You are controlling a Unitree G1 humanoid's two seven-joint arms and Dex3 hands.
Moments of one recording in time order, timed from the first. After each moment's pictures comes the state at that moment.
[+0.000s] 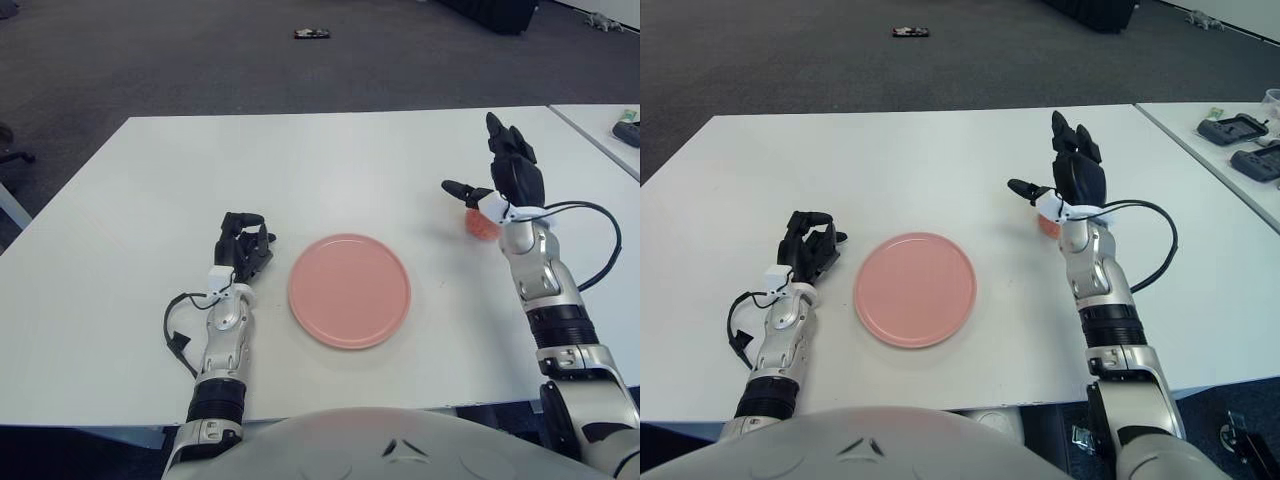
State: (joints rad) left arm 0.02 -0.08 0.12 0.31 -0.03 -0.30 0.12; right arm -0.34 -0.39 0.02 0.23 -0.61 -0.01 -0.20
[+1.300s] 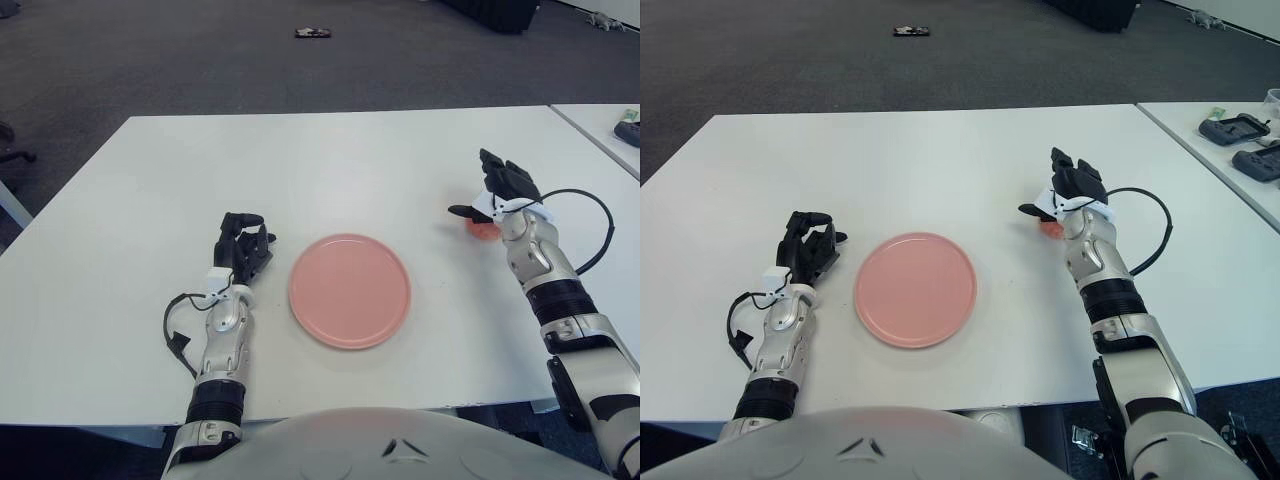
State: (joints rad) left arm 0.02 -0.08 0.12 0.31 -0.05 -0.31 0.10; right arm -0.47 -0.46 0.17 0.55 -0.65 0.16 -0.05
